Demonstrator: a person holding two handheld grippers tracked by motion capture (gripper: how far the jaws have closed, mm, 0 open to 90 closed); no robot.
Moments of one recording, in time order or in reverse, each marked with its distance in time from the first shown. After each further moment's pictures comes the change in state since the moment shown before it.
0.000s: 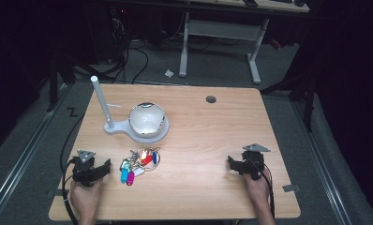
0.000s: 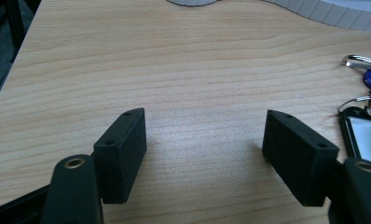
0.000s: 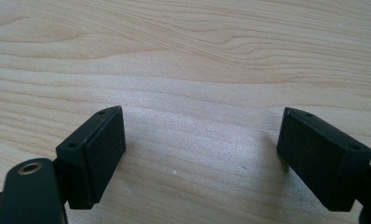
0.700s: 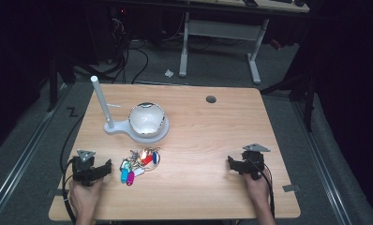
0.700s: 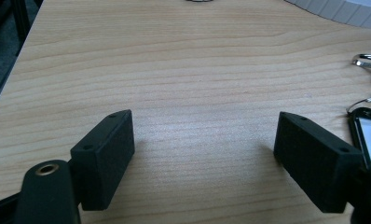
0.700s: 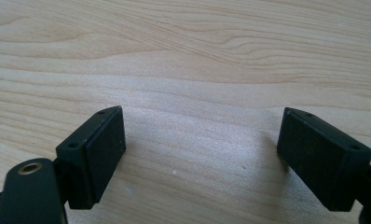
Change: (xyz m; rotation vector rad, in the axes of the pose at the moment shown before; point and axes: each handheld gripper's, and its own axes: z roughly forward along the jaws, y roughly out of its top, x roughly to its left) left arm -0.001 0.001 0.002 0.014 0.026 -0.014; right arm 0.000 0.000 0.000 0.000 0.000 -0.003
